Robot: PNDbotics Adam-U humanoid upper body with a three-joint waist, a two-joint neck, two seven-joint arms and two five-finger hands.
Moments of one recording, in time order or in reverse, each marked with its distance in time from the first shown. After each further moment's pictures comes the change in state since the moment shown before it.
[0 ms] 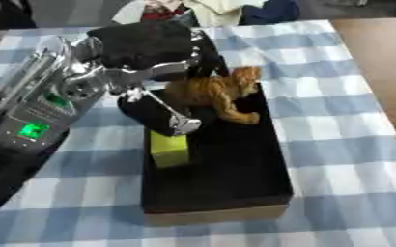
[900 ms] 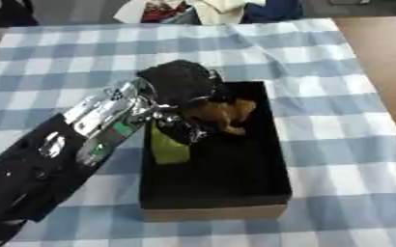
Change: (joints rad) left arm 0.035 -0.107 -0.110 0.220 -0.332 -0.093 0.071; right arm 0.003 0.006 0.000 -0.006 -0.001 0.006 0.007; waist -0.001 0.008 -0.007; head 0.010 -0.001
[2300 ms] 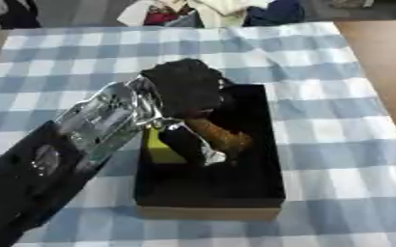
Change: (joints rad) left arm 0.003 -0.002 0.086 -0.231 -0.131 -0.054 -0.136; right arm 0.012 0.010 -0.006 -0.006 -0.004 0.011 0.005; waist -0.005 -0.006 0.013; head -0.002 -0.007
